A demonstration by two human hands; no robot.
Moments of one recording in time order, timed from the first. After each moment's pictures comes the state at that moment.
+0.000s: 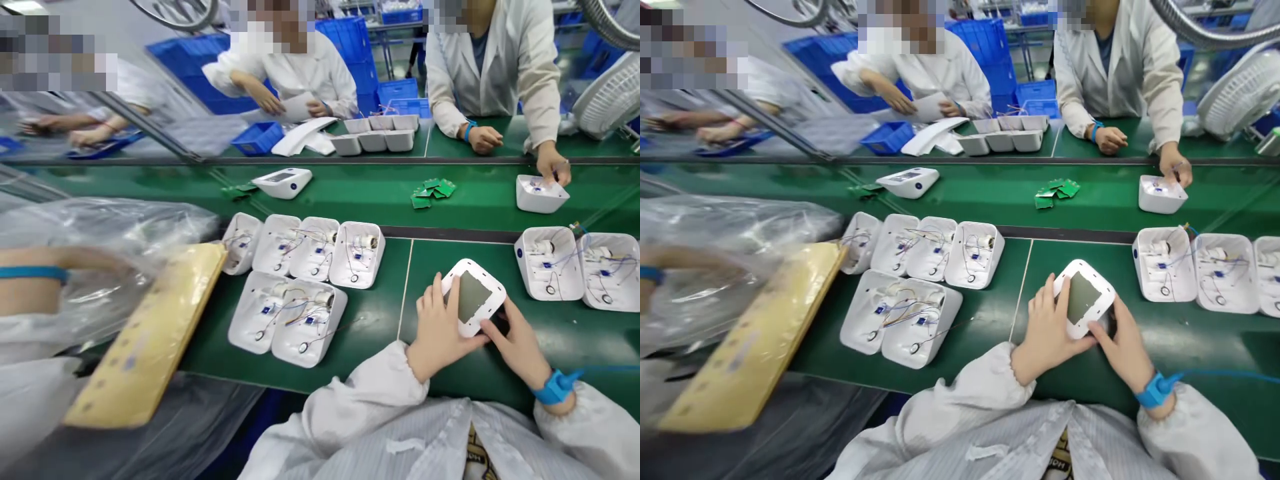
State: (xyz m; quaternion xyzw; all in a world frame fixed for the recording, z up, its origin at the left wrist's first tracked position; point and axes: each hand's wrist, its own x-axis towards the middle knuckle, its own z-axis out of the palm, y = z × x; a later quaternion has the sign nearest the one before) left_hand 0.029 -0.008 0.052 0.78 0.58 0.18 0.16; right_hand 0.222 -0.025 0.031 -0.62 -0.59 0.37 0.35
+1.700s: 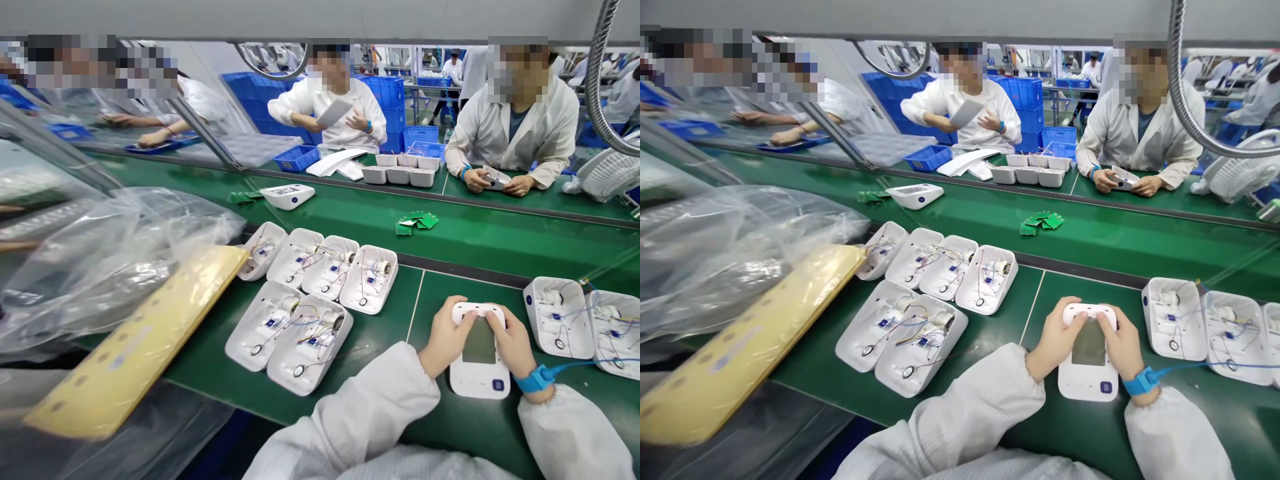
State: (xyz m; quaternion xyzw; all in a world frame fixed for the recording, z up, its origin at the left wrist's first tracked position) left_hand 0.038 0.053 0.043 0.52 0.55 0.47 0.46; right_hand 0.201 0.058 0.041 -0.62 -0.56 0.38 0.39
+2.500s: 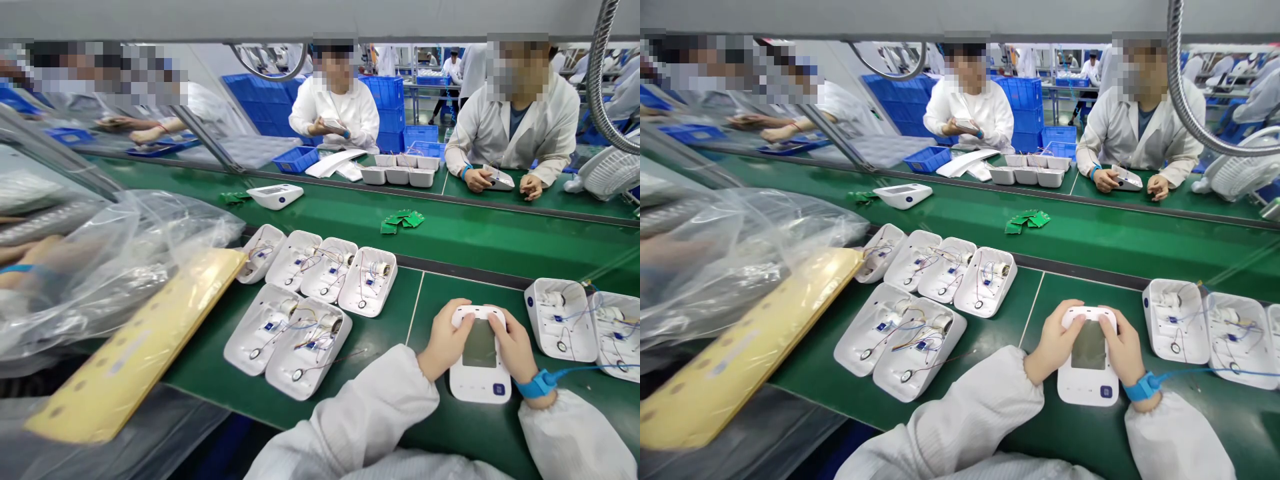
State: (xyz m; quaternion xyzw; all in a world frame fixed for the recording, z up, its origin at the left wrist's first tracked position) left_hand 0.036 0.054 0.047 0.56 0.51 0.49 0.43; right_hand 0.203 0.054 0.037 -0.60 -0.56 0.40 0.41
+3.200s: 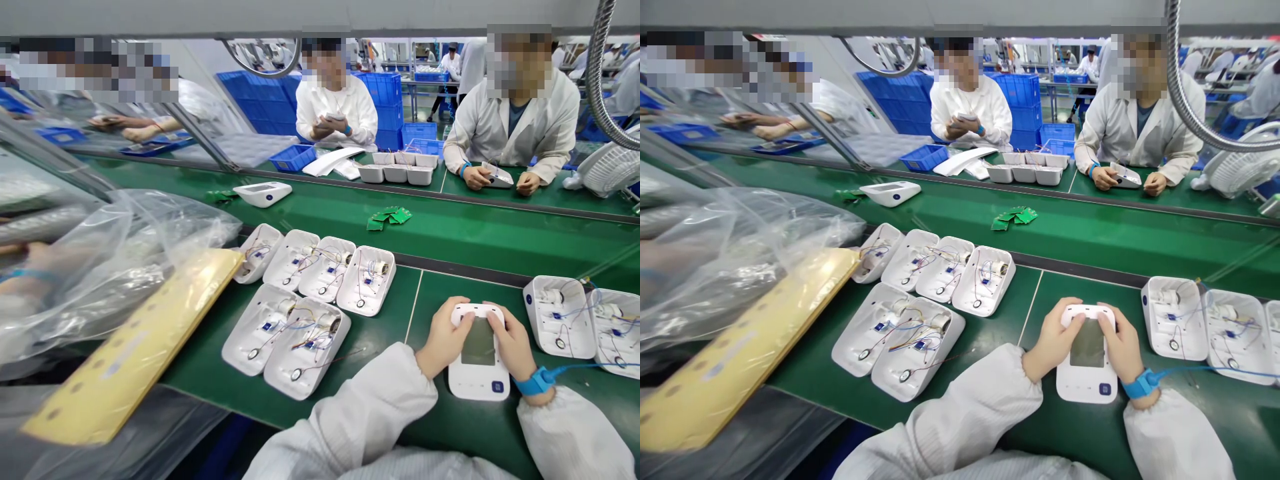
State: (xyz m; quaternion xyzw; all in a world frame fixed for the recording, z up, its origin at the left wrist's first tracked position) left_hand 0.036 0.053 0.049 0.56 0.51 0.48 0.44; right_hand 0.202 0.055 0.035 -0.61 -0.56 0.38 0.41
